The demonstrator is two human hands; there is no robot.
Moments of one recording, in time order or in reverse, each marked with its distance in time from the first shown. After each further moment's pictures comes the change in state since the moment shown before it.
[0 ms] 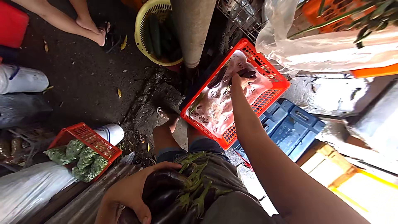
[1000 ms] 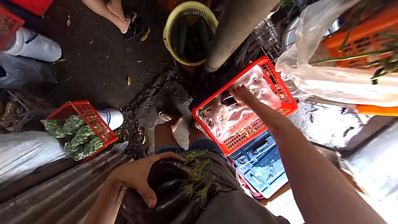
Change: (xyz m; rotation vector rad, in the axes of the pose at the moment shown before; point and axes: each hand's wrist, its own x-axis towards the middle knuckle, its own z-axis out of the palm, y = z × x) left_hand -0.029 -0.008 0.004 -0.007 0.083 0.010; right_hand -0.037 -0.014 -0.078 -0.888 -0.695 -1.938
